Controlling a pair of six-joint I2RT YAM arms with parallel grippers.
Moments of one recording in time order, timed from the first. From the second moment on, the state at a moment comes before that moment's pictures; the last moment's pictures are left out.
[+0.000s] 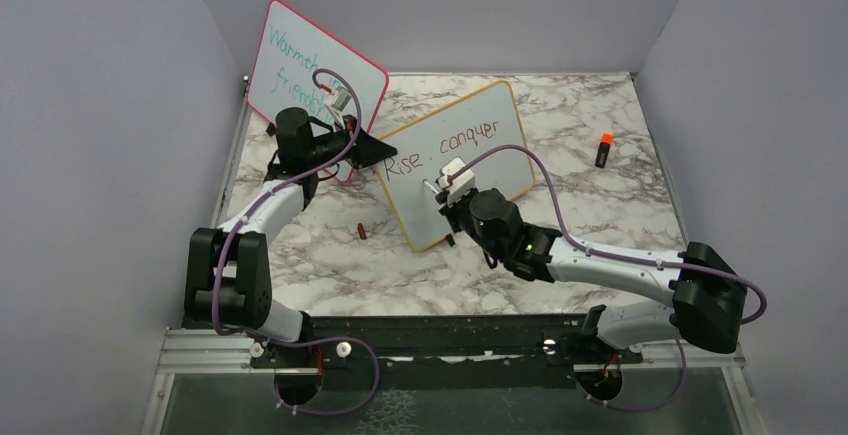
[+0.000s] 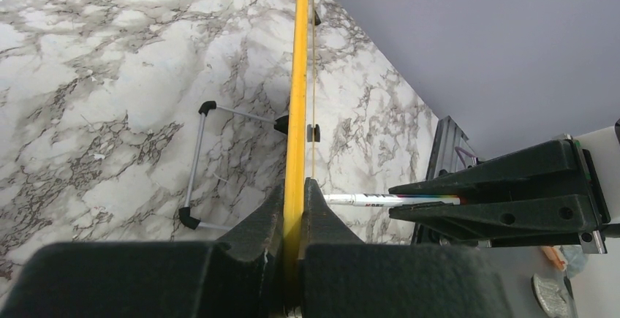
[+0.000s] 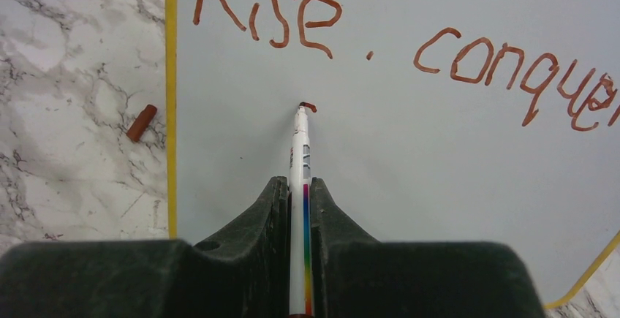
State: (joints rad) left arm -0.10 1.47 0.87 0.46 1.02 -0.51; right arm 1.04 1.31 0.76 0.29 0.42 -0.08
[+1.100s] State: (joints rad) left arm -0.10 1.47 0.87 0.46 1.02 -0.50; right arm 1.07 1.30 0.77 0.07 0.29 -0.03
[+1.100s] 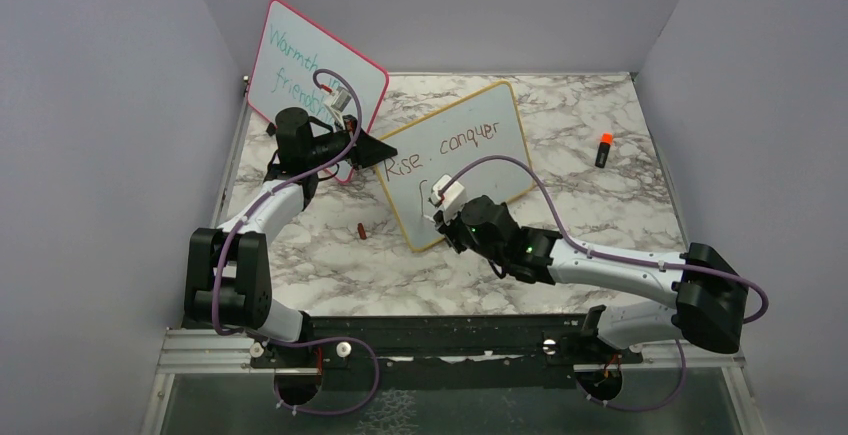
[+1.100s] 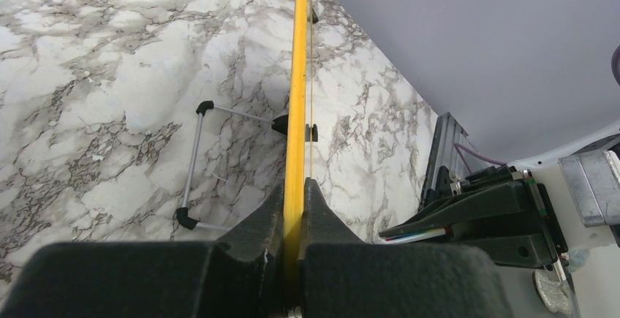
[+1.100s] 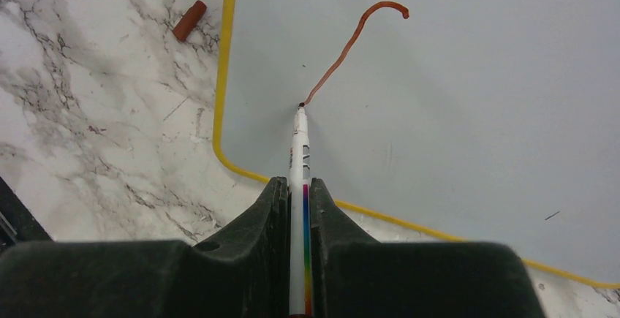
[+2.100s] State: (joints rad) left arm -0.10 1.47 0.87 0.46 1.02 -0.50; right arm 1.07 1.31 0.77 0.20 0.37 0.01
